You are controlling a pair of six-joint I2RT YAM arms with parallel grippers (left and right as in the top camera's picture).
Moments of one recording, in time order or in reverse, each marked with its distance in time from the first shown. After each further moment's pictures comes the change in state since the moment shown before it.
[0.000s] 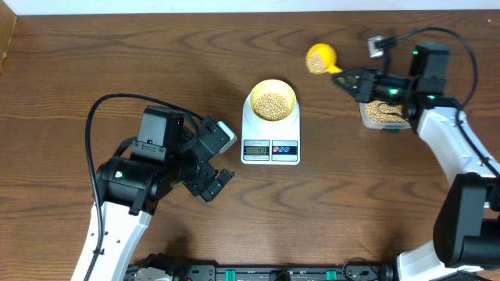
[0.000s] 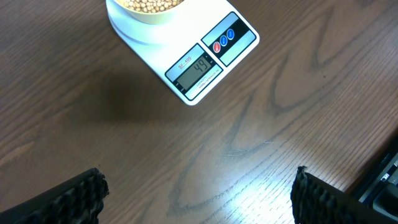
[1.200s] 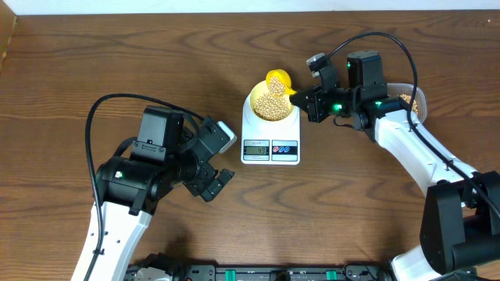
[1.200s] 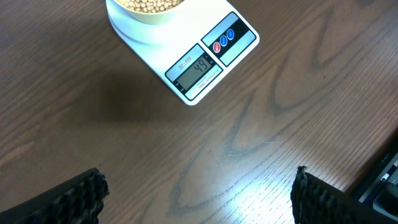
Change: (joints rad) left arm 0.000 0.000 0.000 0.000 0.000 0.000; right arm 0.267 0.000 0.000 -0.105 0.321 -0.216
